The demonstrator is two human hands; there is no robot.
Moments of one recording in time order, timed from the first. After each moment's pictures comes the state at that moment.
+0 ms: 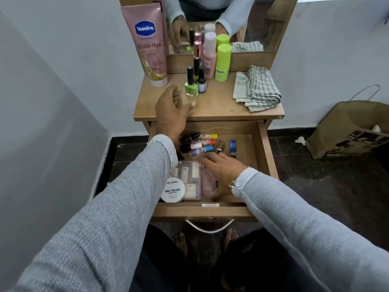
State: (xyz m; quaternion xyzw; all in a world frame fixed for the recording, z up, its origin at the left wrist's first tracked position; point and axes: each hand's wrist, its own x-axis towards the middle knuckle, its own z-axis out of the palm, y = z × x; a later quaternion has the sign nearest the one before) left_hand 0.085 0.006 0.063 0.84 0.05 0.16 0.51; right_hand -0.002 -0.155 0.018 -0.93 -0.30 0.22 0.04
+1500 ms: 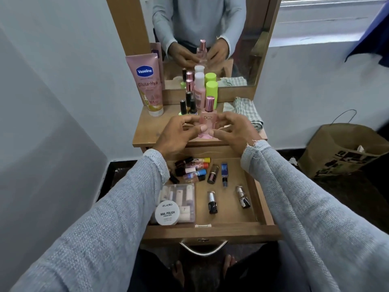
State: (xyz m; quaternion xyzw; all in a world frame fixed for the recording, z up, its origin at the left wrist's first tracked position) left_hand 0.066 -0.006 0.114 0.83 -0.15 -0.01 0.54; right_hand 0.058 -0.194 0.112 -0.84 -0.12 -0.03 0.53
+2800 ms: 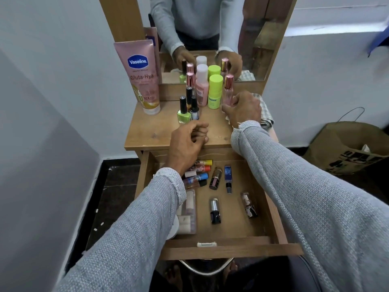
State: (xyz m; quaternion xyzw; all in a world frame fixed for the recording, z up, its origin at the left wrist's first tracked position) left_hand 0.081 -0.025 0.064 0.84 -0.12 0.11 0.51; right_hand 0.158 -0.185 0.093 -0.92 0.15 -0.15 0.34
